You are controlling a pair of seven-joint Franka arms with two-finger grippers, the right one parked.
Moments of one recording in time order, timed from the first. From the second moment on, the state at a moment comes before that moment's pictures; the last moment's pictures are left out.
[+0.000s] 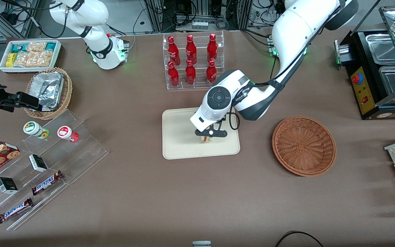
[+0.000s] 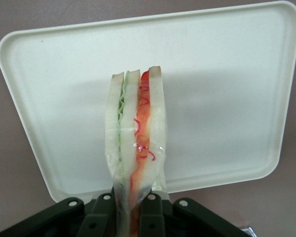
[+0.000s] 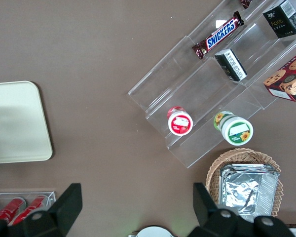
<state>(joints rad) -0.29 0.66 -0.57 -1.55 0.15 2.02 -0.81</state>
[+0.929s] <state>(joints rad) -0.34 0.78 -0.57 -1.54 0.31 2.10 -0.98</state>
